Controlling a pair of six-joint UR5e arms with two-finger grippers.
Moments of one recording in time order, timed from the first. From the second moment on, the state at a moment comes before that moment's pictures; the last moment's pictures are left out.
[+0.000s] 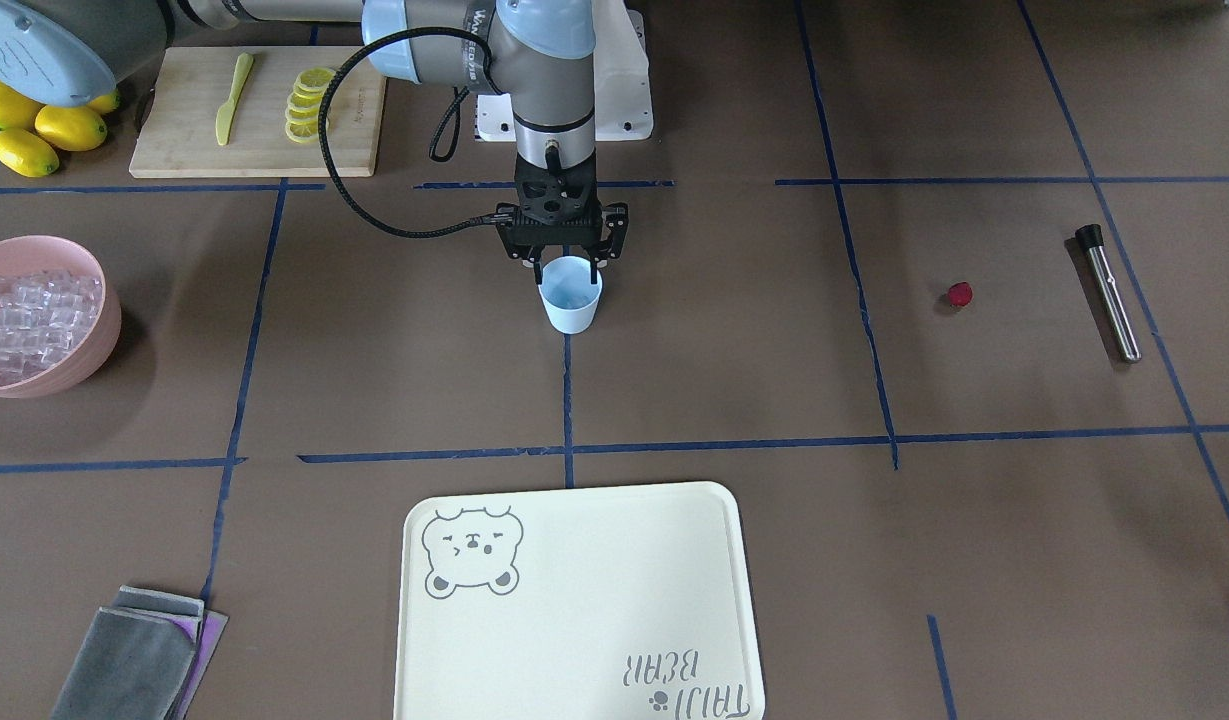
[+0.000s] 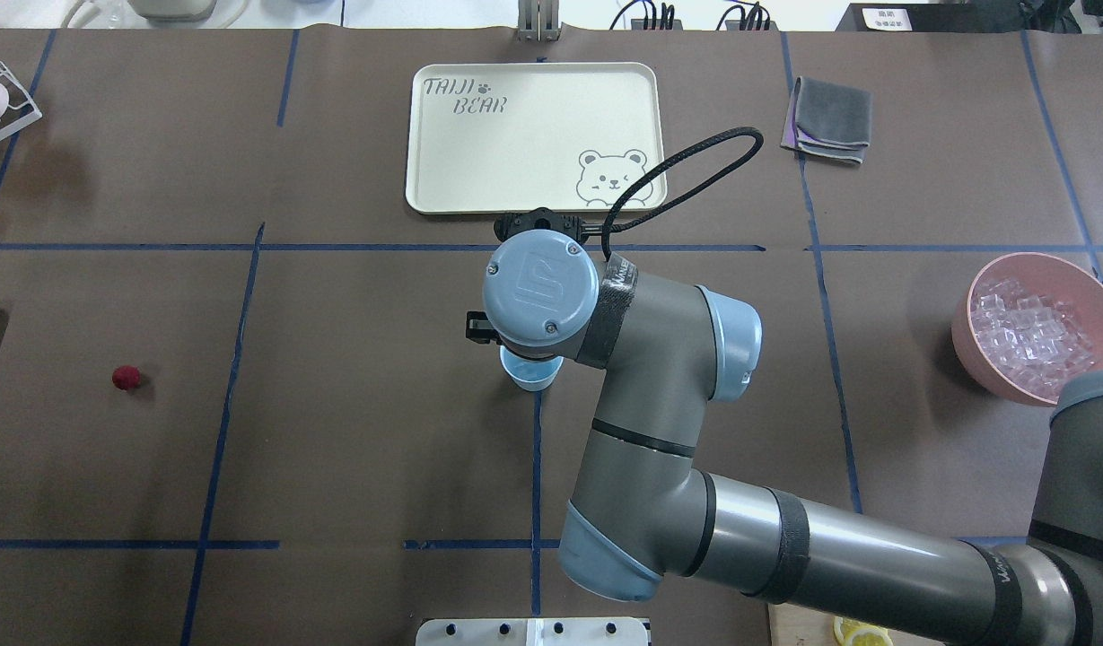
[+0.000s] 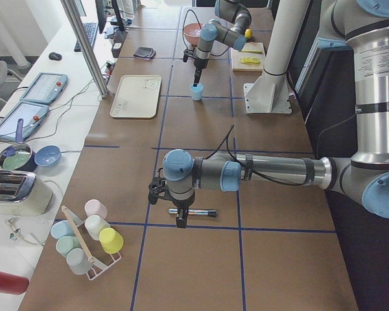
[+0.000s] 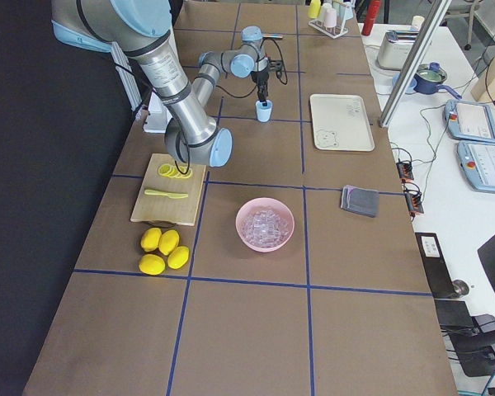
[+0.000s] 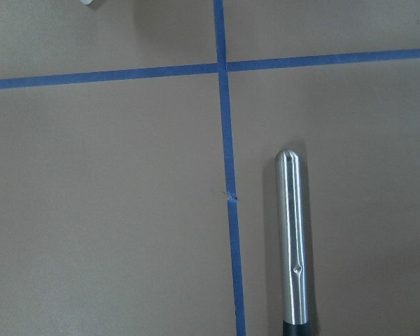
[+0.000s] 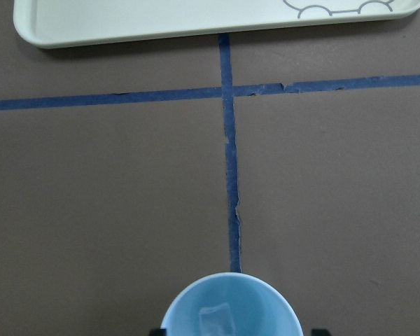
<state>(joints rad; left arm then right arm) -1.52 -1.42 -1.76 -1.58 -2.36 0.01 0.42 -0.75 1.66 -1.65 1.65 1.34</state>
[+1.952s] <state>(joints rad) -1.52 -1.42 -1.76 -1.58 -2.36 0.01 1.06 -1.80 1.89 -1.07 2.17 0.60</state>
